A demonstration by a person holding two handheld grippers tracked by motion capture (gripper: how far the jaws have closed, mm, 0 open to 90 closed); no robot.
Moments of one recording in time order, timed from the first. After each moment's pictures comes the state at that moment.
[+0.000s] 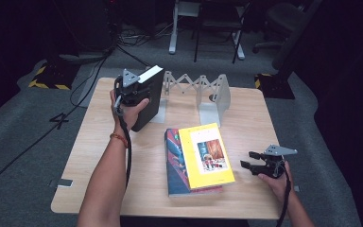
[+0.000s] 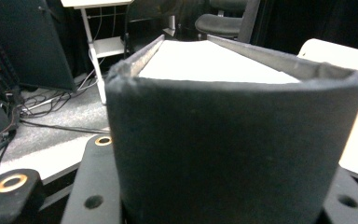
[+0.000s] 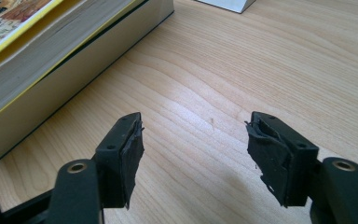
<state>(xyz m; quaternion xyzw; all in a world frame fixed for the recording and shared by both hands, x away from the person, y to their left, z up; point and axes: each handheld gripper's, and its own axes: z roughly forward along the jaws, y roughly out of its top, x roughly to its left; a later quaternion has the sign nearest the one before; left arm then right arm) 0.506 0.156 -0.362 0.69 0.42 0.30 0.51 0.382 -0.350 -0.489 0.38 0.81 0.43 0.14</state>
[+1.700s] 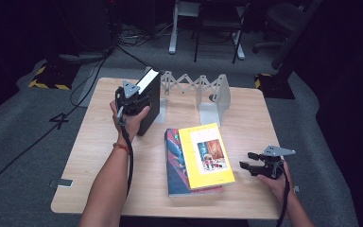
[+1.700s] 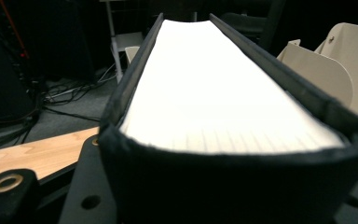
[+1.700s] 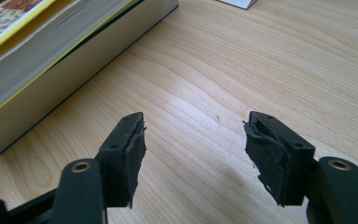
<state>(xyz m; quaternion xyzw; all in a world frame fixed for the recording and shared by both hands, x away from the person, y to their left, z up) 0.488 0.152 -0.391 0.66 0.46 0.33 0.49 0.380 -0.346 -0.490 0.37 0.82 0.42 0.14</state>
